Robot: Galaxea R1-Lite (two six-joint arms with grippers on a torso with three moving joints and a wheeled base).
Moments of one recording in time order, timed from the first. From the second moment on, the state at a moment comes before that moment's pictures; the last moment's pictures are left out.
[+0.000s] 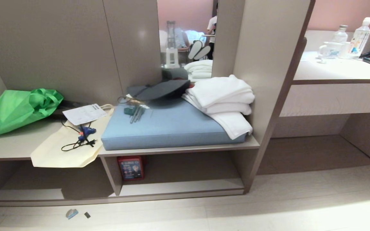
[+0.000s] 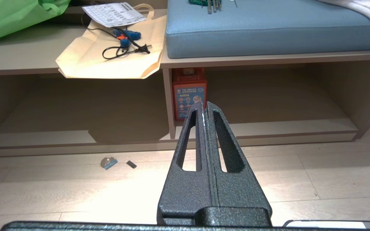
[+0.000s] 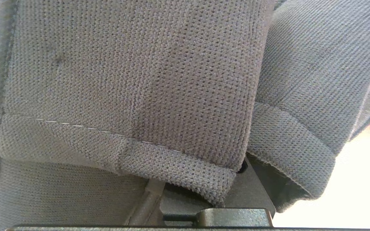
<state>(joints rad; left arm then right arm) 0.00 0.00 0.00 0.00 0.00 -0.01 0.00 0.00 0.00 -0.01 0.01 0.00</state>
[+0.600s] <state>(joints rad) 0.00 0.00 0.00 0.00 0.00 -0.01 0.00 0.00 0.00 -0.01 0.01 0.00</state>
